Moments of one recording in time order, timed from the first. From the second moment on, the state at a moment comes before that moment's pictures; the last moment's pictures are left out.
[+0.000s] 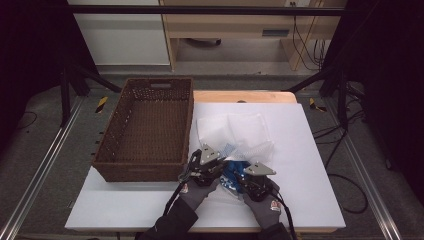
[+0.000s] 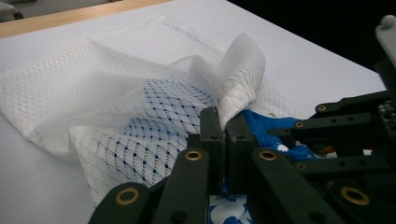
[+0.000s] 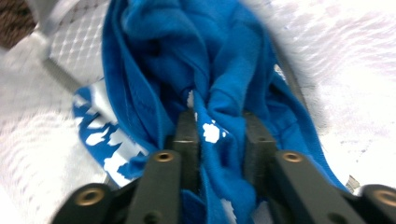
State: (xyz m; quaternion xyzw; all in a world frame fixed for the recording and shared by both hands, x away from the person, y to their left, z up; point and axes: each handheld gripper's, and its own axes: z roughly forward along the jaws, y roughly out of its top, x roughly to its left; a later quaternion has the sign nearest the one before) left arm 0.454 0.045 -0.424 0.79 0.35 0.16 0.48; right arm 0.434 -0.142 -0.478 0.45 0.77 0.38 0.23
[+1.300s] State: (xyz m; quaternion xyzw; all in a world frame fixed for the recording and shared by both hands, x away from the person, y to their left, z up) left arm 0.453 0.051 -0.424 0.79 0.35 0.15 0.48; right arm 0.447 -0.140 -0.479 0.46 0.76 0.39 0.26
